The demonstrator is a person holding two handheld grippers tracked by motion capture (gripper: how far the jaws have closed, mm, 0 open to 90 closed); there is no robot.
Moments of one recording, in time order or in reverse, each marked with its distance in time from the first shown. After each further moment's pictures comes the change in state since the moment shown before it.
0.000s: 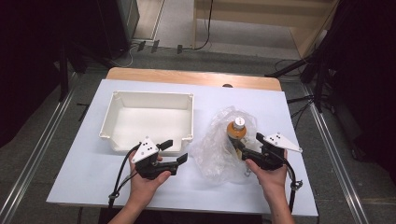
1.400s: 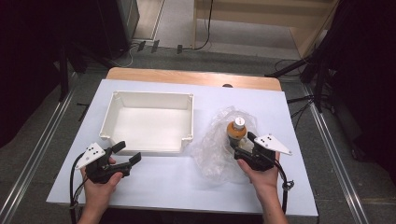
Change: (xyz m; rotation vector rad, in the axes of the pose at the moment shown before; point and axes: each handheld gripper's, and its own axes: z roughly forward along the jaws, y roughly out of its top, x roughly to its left) left arm 0.072 -0.023 -0.097 -0.042 0.172 -0.066; right arm 0.021 -0.003 0.009 -0.047 -0.008 -0.027
